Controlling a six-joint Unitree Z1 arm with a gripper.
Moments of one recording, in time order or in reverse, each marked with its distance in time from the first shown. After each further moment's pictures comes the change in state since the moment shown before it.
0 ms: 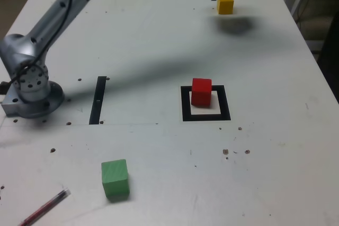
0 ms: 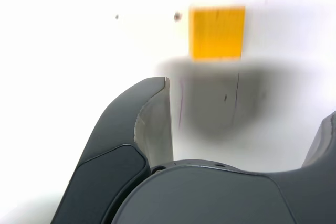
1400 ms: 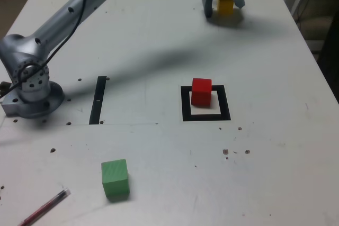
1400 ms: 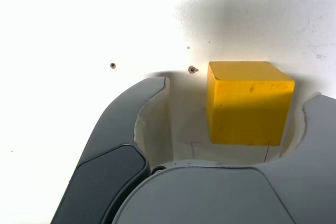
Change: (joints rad) arm 0.037 0.127 -0.006 -0.045 0.022 0.007
